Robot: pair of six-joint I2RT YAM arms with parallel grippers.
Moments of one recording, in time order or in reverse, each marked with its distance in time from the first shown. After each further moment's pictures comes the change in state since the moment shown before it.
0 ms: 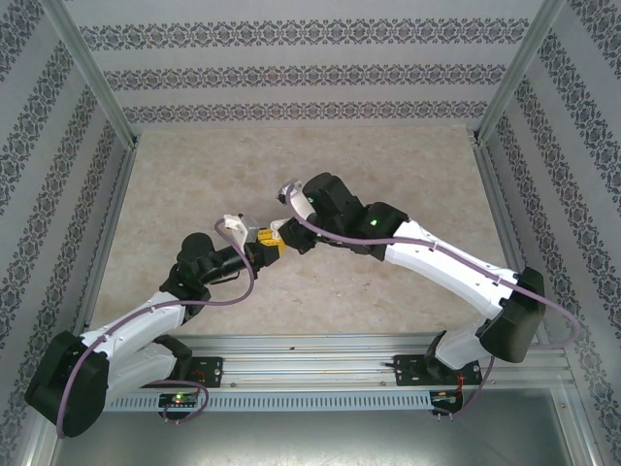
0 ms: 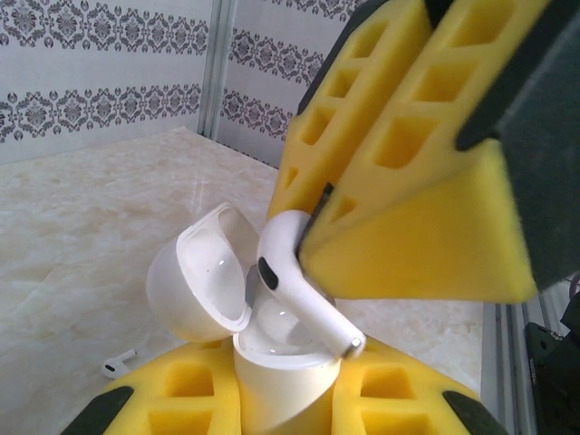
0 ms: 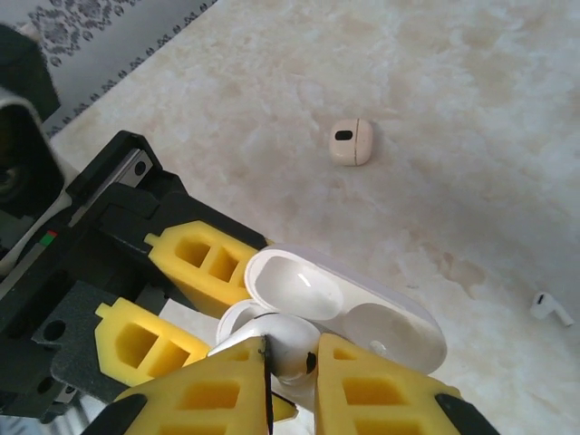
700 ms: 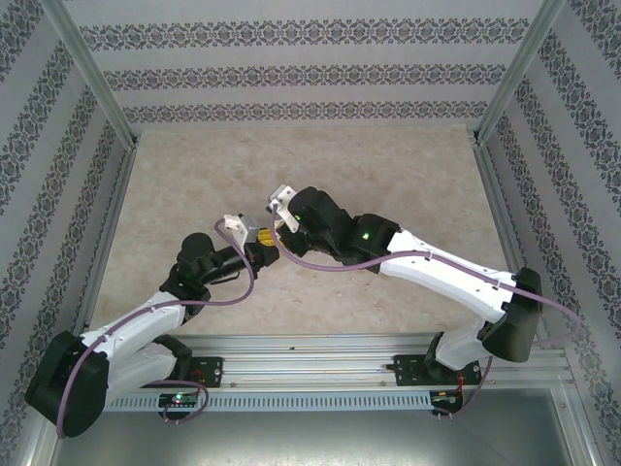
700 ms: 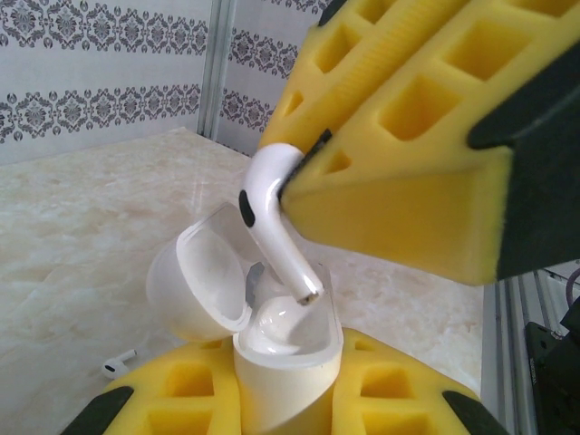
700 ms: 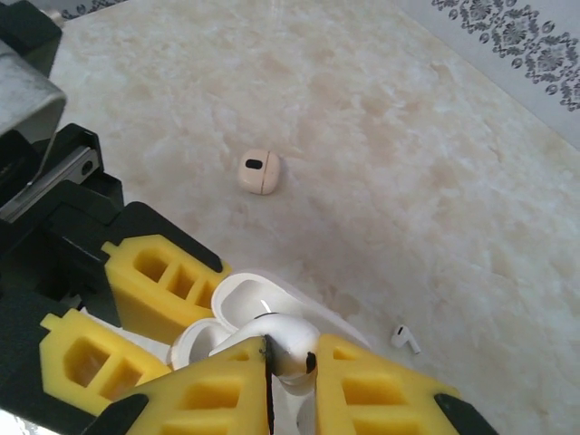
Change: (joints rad) left arm 0.000 0.000 0.000 0.000 0.000 0.002; right arm 0.115 0.000 0.013 0.016 0.340 -0.188
